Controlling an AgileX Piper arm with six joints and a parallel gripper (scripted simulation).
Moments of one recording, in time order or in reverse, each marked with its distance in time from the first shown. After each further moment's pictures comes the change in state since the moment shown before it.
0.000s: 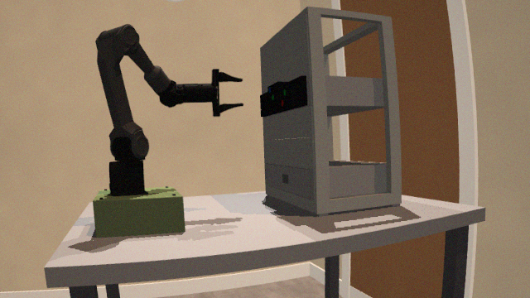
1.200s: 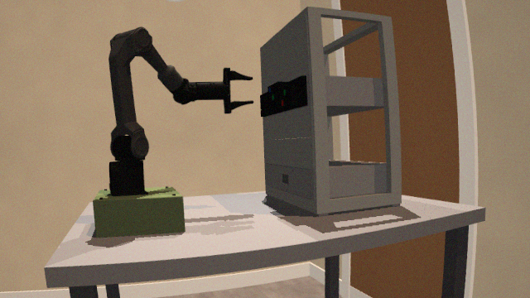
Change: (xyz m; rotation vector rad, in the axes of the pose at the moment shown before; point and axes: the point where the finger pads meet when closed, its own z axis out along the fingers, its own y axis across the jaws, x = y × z) arm 0.037 0.012 0.043 -0.001 0.002 0.000
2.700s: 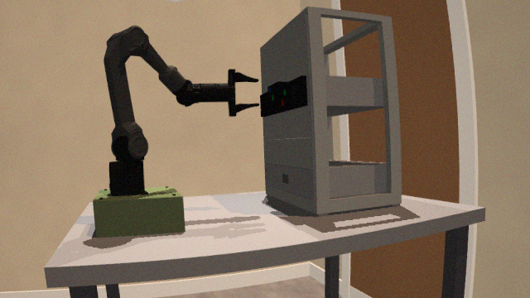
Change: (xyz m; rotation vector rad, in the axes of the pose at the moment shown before) arm -0.039 -0.013 0.008 0.009 -0.005 -0.004
